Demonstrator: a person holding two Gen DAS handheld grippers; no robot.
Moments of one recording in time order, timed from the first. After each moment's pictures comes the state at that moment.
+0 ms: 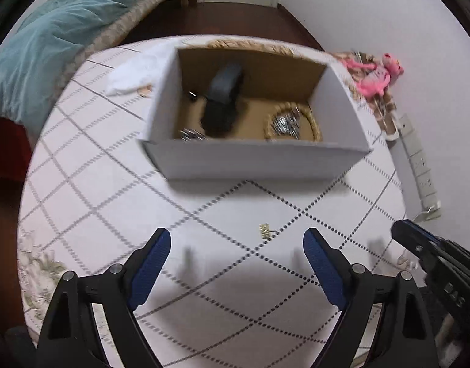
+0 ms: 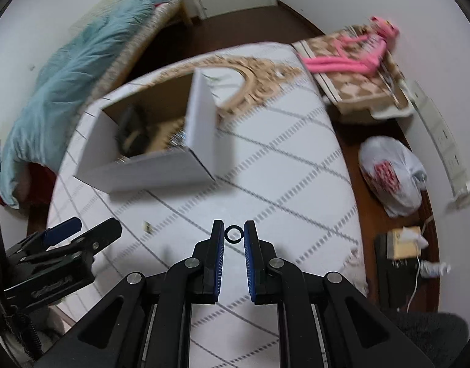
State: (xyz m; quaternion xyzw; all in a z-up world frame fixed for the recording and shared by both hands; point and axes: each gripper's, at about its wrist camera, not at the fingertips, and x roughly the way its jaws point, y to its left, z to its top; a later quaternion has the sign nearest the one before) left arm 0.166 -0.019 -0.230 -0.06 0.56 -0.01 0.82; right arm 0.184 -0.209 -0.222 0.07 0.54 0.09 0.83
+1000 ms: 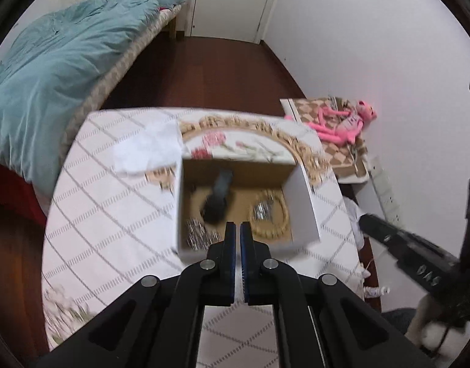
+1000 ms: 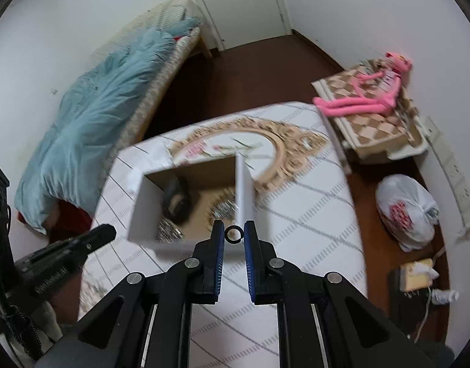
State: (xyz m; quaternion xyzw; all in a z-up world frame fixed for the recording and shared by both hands) left arm 0.206 0.025 -0.123 -0.10 0.49 -0.05 0.86; right arm 0.232 -0.188 -0.140 0.10 0.47 0.14 0.86
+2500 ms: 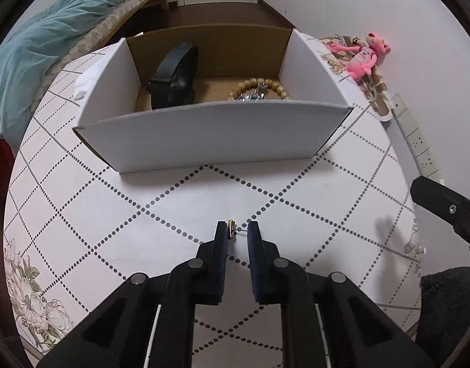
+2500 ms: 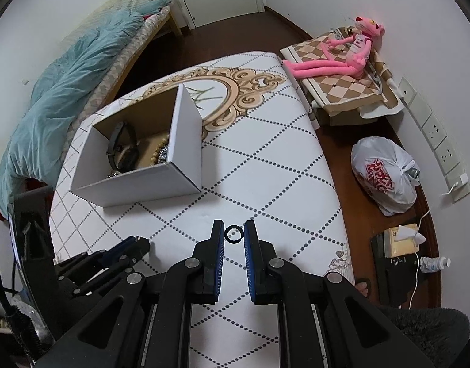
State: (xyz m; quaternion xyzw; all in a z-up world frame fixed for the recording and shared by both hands) left arm 0.162 -0.053 -0.245 -0.03 0.56 -0.04 0.83; right arm 0.186 -0.221 -0.207 0.09 0.52 0.07 0.85
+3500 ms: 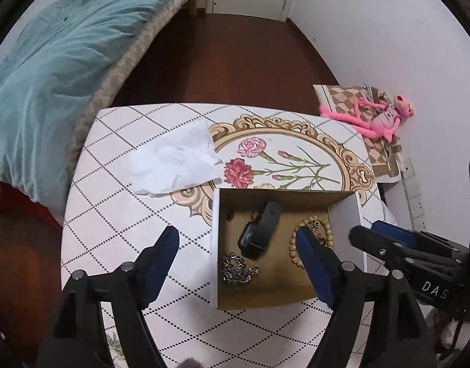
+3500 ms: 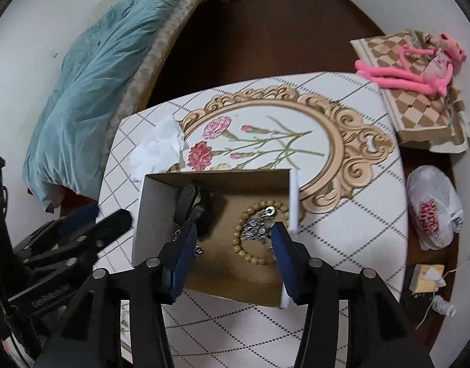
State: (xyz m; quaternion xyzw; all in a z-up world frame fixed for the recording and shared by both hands) left arm 0.269 0.046 -0.146 -0.08 0.55 0.00 0.83; right arm 0.330 -0.134 -0.170 0.08 0.59 0.18 0.78
